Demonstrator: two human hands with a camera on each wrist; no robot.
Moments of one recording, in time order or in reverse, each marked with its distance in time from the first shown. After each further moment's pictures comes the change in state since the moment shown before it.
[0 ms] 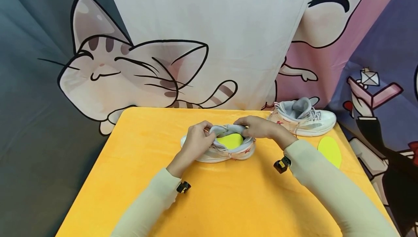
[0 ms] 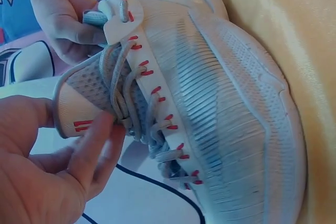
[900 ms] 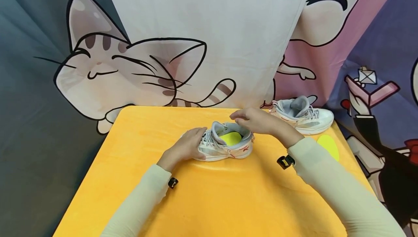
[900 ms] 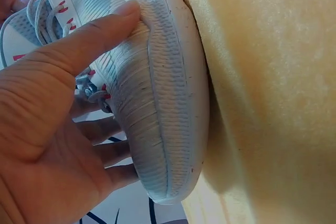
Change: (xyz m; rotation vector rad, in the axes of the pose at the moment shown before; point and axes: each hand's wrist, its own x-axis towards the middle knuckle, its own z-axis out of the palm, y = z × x) left_hand 0.003 -0.063 -0.009 0.537 -0.470 0.050; right_hand -0.013 -0.023 -0.010 -0.201 0.157 -0.083
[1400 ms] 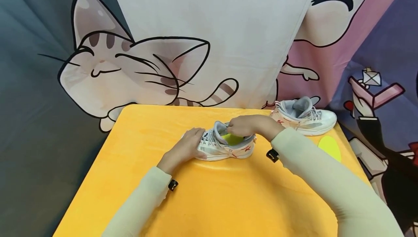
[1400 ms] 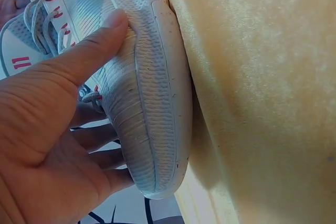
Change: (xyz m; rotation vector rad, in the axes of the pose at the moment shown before) left_hand -0.009 -0.004 0.005 -0.064 0.071 -0.025; right_hand 0.037 -0.032 0.008 -0.181 -0.420 0.136
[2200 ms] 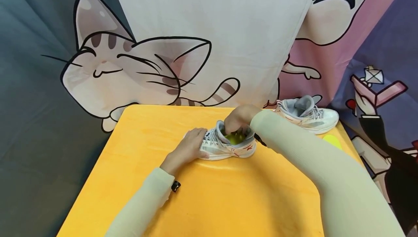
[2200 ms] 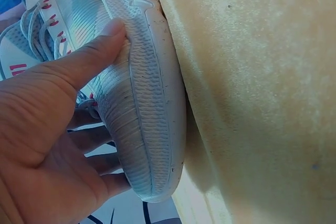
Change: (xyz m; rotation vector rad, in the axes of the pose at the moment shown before) left_hand -0.001 0.004 0.004 0.129 0.015 -0.005; right_hand 0.040 -0.017 -0.017 0.167 -0.444 0.225
